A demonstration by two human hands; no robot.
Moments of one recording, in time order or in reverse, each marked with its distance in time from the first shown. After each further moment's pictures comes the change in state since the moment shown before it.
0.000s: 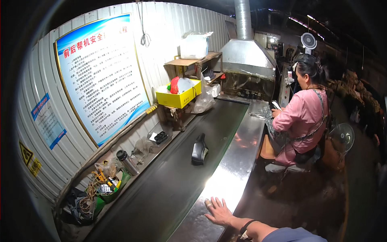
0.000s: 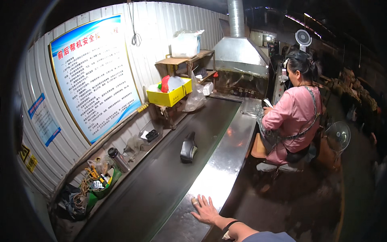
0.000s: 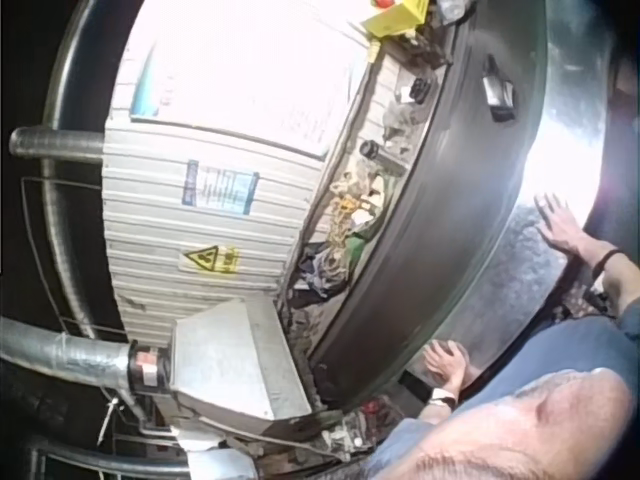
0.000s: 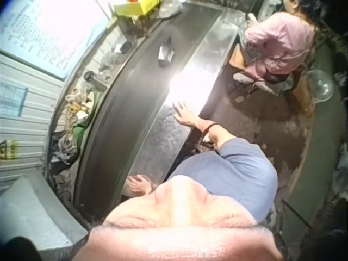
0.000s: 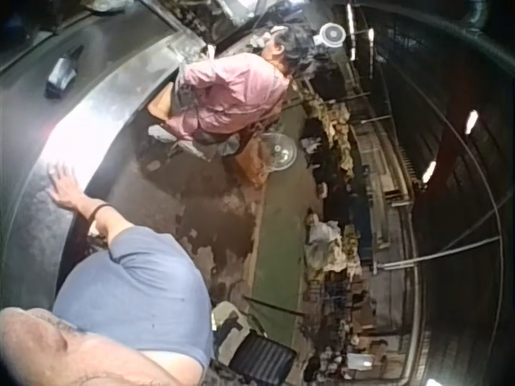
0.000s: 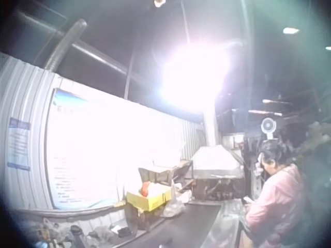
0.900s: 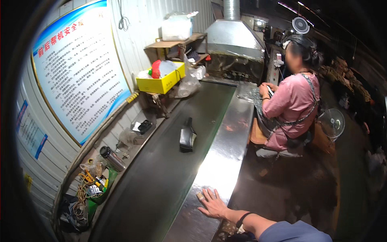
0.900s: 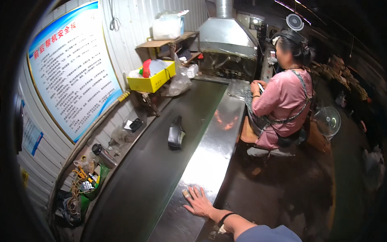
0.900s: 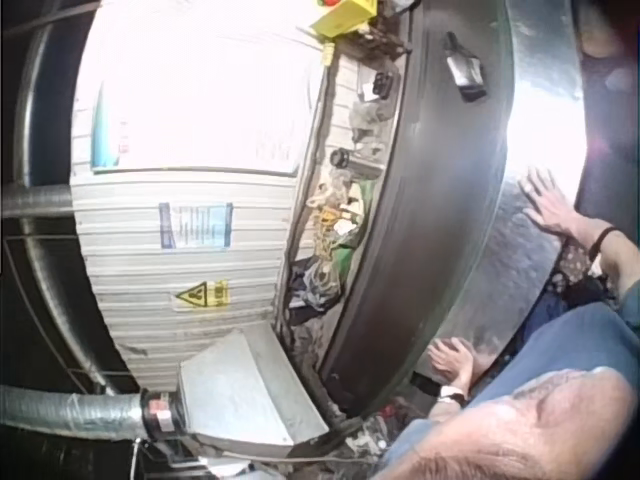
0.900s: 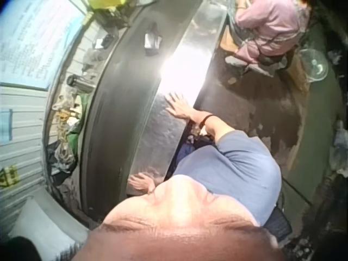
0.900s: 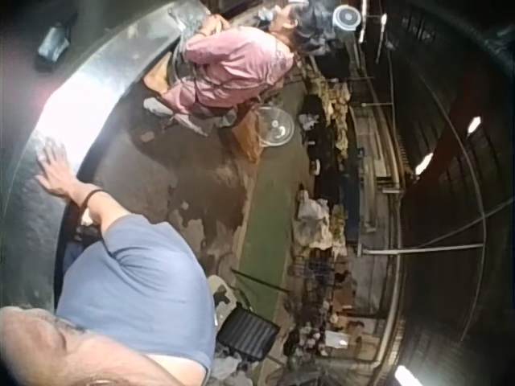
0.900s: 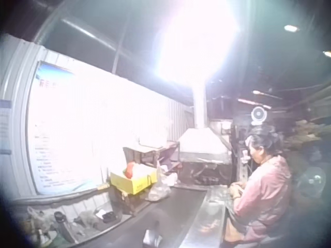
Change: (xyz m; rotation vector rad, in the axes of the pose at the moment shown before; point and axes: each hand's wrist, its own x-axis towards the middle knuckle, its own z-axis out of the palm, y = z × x) left_hand 0.015 0.010 -0.018 0.191 -0.099 0.062; right_hand 0.007 -0.004 -0.010 -0.016 -0.053 0.009
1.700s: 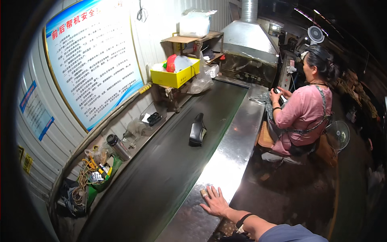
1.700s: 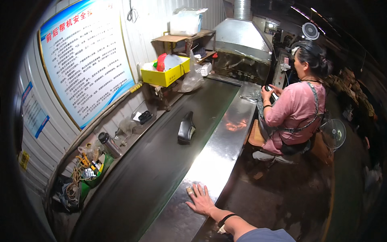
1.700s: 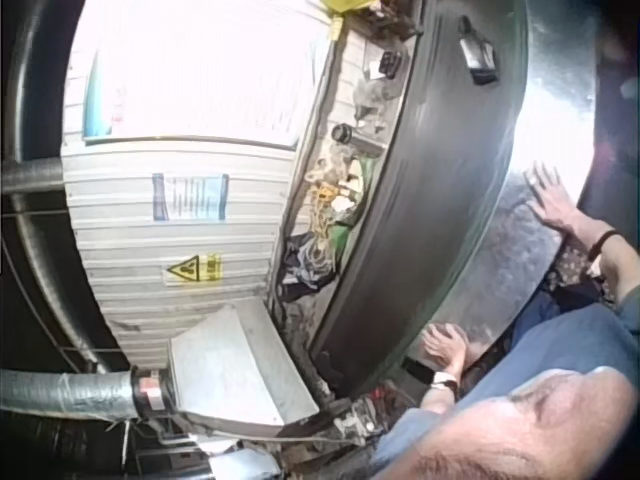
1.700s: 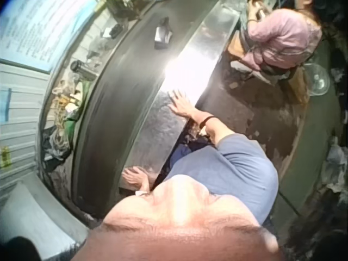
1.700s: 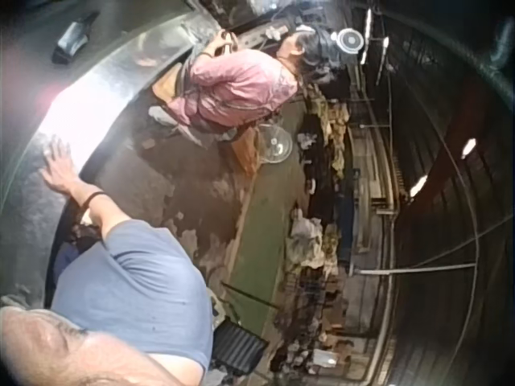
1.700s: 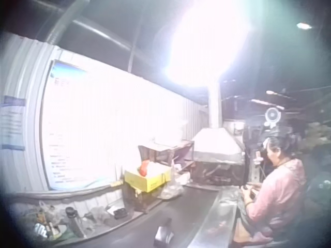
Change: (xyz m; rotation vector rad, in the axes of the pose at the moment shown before) left_hand 0.011 -0.002 -0.014 -0.144 -0.048 -0.013; right_hand 0.000 -0.004 0.000 0.004 0.022 0.020
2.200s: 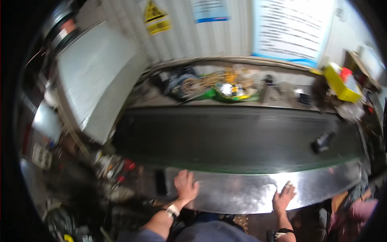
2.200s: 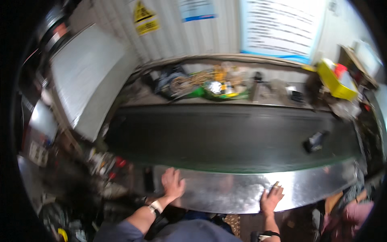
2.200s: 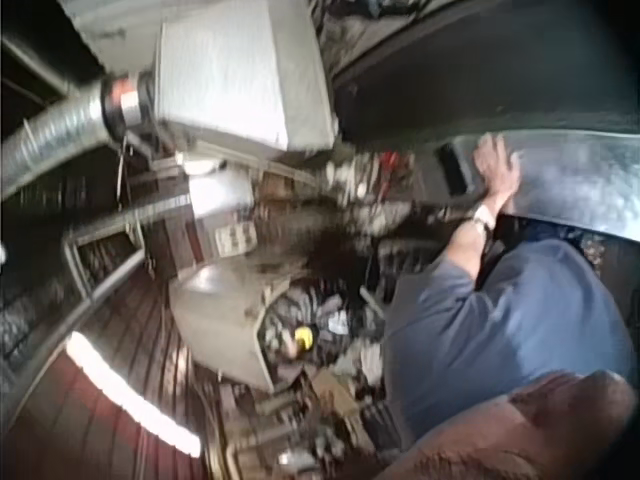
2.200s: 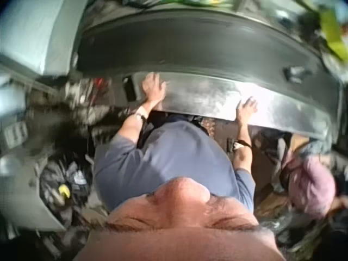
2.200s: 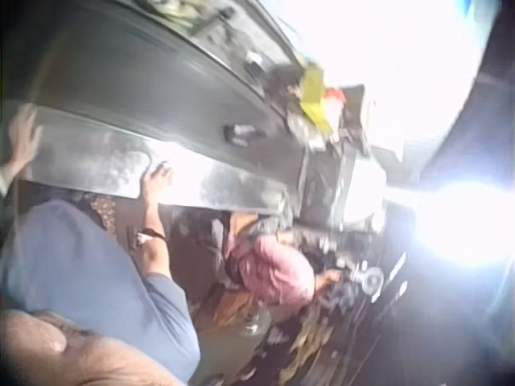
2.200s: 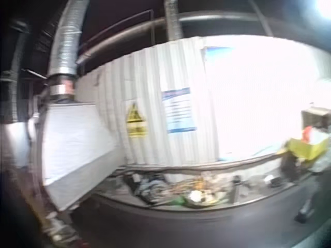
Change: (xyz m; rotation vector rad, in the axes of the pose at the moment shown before) left_hand -0.002 -0.010 0.011 -0.301 -0.106 -0.202; right_hand 0.002 -0.001 0.001 0.083 -0.058 -0.007
